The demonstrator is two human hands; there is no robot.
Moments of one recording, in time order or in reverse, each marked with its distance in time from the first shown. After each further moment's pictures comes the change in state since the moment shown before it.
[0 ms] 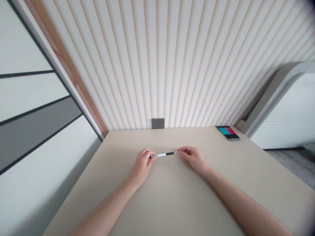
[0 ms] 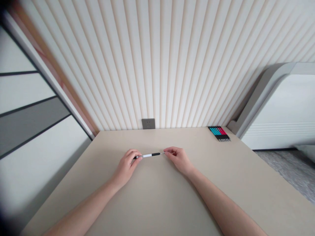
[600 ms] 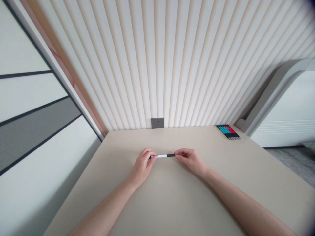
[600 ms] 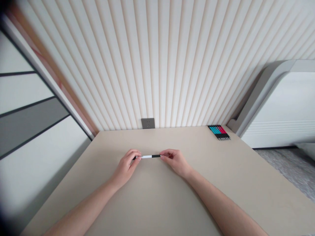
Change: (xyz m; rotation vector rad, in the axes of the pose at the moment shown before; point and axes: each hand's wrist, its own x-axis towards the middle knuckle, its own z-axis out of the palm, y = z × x) left_hand 0.001 0.006 -0.003 -0.062 -0.030 0.010; right_hand -0.009 -0.012 0.011 0.064 -0.118 -0.034
